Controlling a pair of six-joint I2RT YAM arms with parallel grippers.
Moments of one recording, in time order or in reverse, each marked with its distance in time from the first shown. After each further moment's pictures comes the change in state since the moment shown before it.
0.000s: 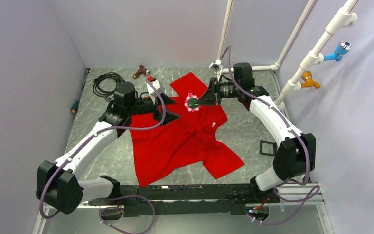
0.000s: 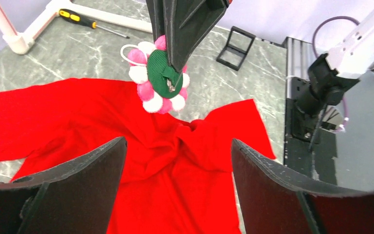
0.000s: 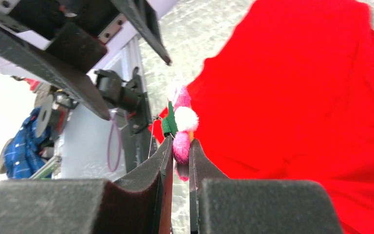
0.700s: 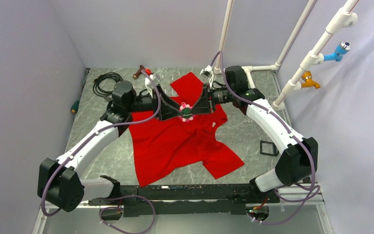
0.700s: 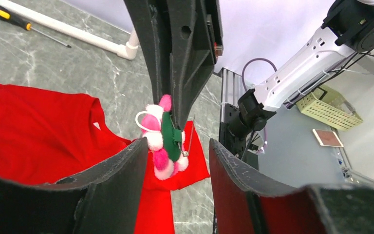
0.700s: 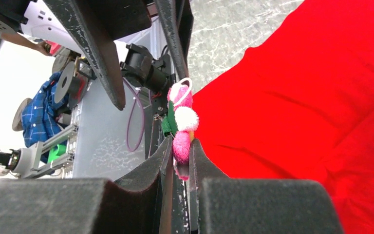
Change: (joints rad) left arm 0.000 0.001 0.001 0.180 0.139 -0.406; right arm 0.127 -0.058 -0.002 -0.039 -0.066 -0.011
